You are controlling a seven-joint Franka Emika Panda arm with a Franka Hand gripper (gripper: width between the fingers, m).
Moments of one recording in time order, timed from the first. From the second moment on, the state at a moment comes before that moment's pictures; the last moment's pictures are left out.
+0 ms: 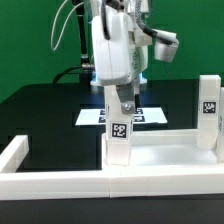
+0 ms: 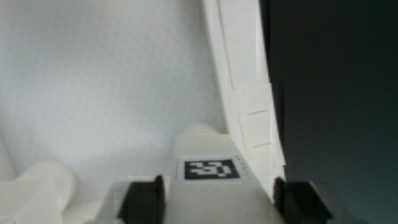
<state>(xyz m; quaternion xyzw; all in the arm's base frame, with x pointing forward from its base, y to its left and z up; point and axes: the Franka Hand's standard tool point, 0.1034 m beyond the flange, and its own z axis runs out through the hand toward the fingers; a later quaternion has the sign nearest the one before) 0.638 -0.030 0.108 -0.59 0.80 0.00 0.08</state>
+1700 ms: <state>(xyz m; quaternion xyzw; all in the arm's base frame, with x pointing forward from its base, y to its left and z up) 0.636 -0.050 0.105 -0.93 0.37 -0.05 0.05</state>
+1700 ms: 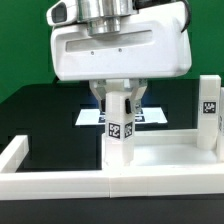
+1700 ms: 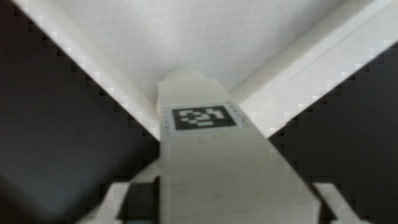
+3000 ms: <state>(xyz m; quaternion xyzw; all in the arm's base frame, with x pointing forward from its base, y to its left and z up) 0.634 -0.047 0.102 -0.74 0.67 -0.01 0.11</state>
